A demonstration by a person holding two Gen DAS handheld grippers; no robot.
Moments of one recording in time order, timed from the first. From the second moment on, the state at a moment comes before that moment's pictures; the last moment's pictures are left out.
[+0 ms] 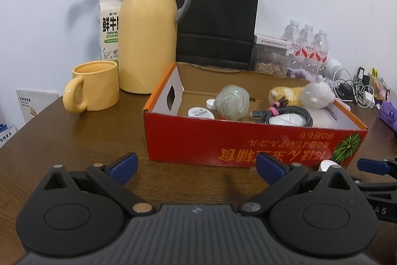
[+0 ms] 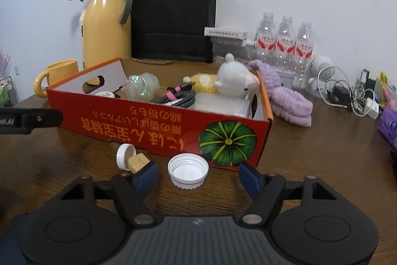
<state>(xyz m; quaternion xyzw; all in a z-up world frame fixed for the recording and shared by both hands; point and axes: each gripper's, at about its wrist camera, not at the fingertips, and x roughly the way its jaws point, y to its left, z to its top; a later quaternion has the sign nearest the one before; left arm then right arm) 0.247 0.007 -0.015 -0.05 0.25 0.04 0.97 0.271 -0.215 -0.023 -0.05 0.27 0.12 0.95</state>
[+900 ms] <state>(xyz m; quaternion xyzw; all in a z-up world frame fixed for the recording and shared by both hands) 0.251 0.005 -0.021 -0.04 0.27 0.04 0.96 0.274 -0.210 -0.018 -0.04 0.24 0.12 0.96</state>
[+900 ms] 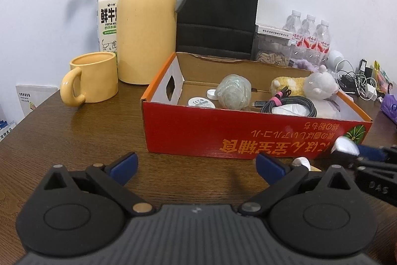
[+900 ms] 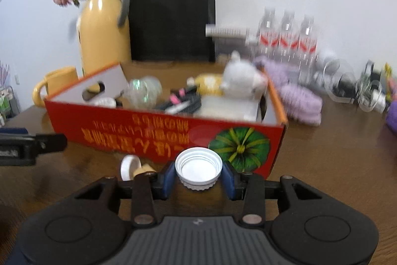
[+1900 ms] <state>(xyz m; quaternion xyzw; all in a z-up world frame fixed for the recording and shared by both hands) 0.292 -0.060 -0.027 -0.04 0.33 -0.08 0.94 0.239 -0.232 0.012 -0.02 0.16 0.10 0.98</state>
